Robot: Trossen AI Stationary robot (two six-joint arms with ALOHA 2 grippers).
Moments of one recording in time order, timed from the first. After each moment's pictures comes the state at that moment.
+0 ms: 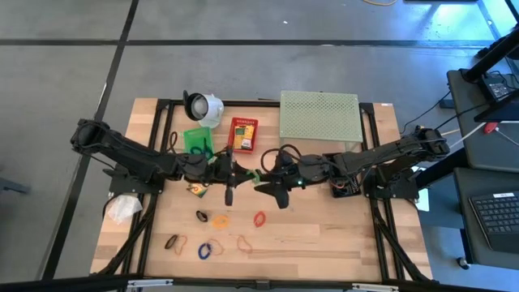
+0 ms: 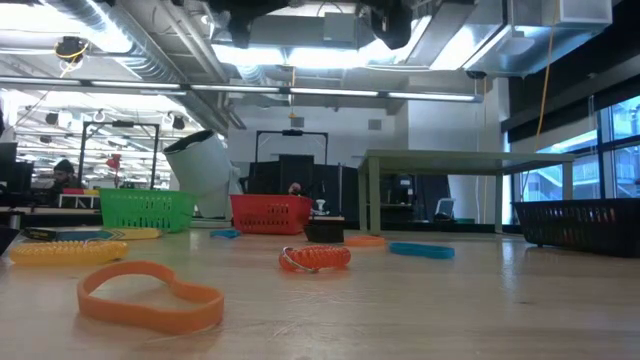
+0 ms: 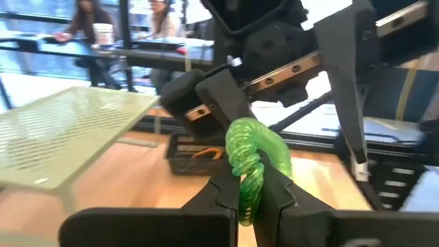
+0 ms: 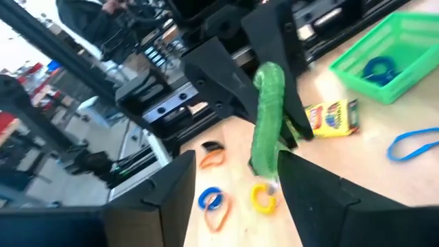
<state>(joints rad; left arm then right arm) -0.23 1.28 0.72 0.48 -0.32 -0.13 0.25 1.52 1.12 0.09 0.13 0.70</state>
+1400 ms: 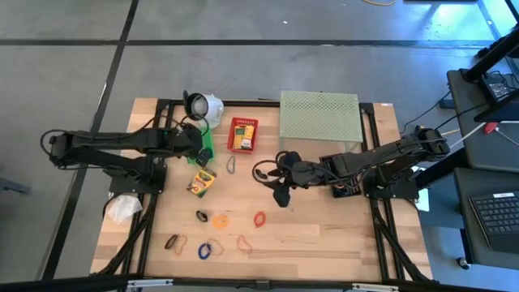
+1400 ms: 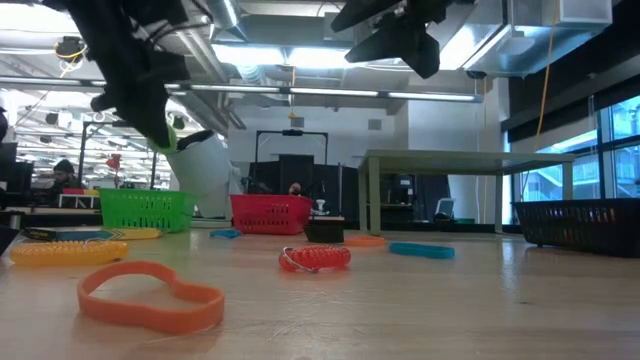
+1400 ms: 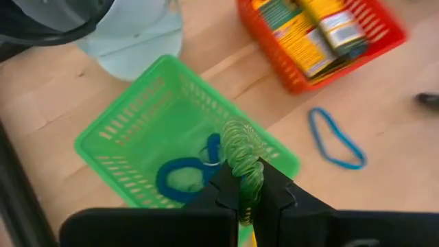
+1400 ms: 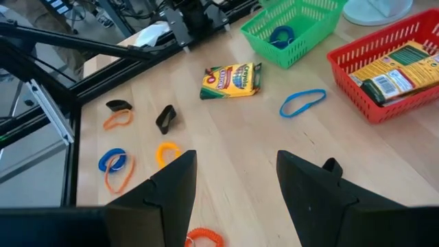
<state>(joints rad) 0.18 0.97 0.72 -0.84 -0.41 -0.71 0.26 1.52 1.12 -0.20 0.30 0.62</state>
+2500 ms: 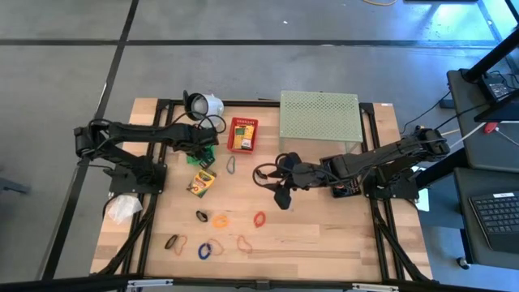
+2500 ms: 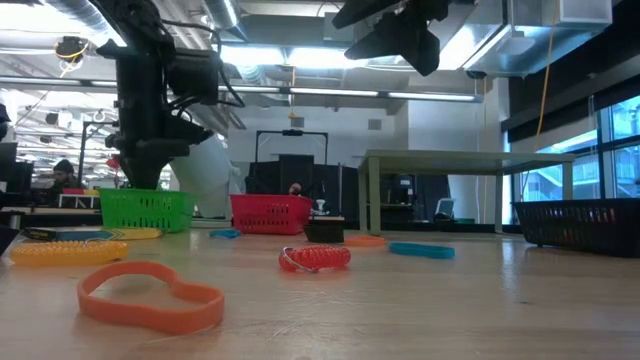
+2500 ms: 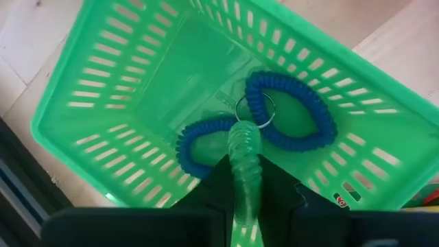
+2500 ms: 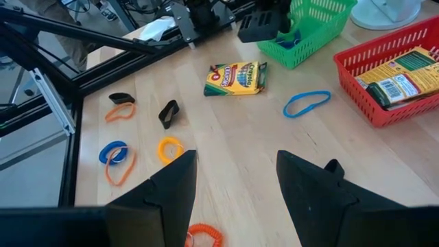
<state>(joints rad) 0.36 1.33 0.72 -0.84 -0.27 -0.48 0.27 1.52 1.12 -0.20 0.30 0.58</state>
